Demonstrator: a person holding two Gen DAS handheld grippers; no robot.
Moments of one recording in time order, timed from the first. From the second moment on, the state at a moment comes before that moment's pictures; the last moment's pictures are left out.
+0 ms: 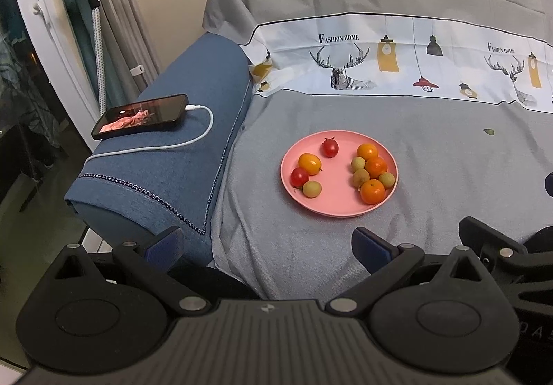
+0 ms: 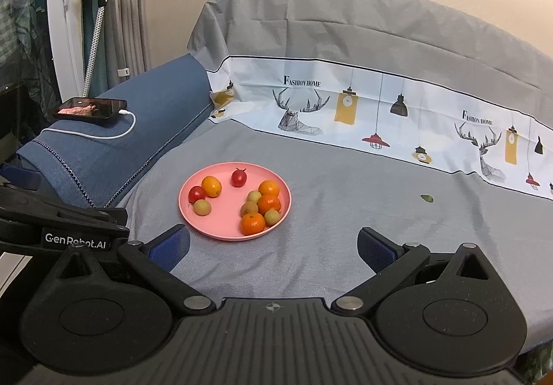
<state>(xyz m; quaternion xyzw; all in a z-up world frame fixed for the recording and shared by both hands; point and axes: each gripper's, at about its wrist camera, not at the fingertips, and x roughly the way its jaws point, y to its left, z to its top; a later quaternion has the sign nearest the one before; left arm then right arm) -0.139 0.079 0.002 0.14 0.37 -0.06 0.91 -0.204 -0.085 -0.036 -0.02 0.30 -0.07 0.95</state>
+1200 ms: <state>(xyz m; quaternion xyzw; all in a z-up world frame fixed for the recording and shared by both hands) -0.137 0.079 -0.001 0.14 0.38 -0.06 0.91 -0.202 -0.085 -0.036 -0.01 0.31 -0.06 0.95</state>
